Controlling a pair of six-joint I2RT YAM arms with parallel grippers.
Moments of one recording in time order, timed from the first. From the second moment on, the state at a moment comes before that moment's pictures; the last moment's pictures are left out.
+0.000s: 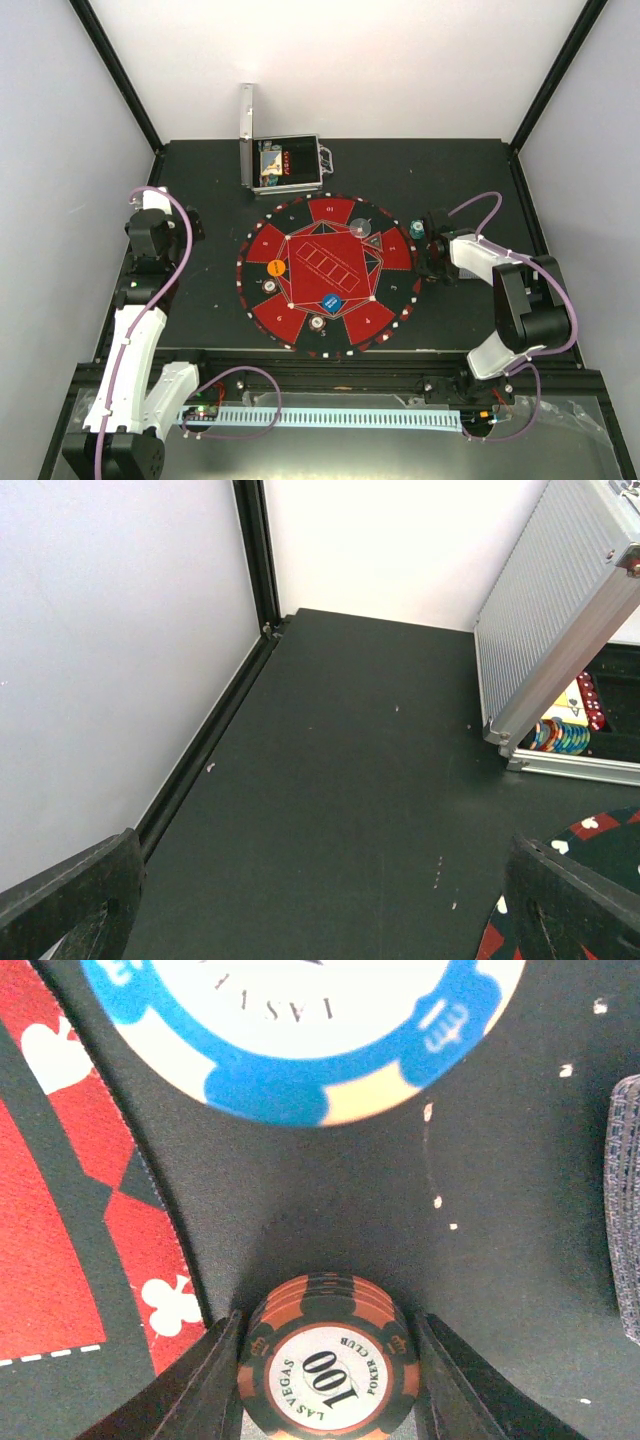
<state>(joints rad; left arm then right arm) 0.03 0.78 0.79 -0.38 -0.27 -0.11 0.23 1.59 0.82 -0.58 0.11 0.44</state>
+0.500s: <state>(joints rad) 0.03 0.78 0.79 -0.38 -0.27 -0.11 0.23 1.54 0.82 -0.64 0.14 0.42</state>
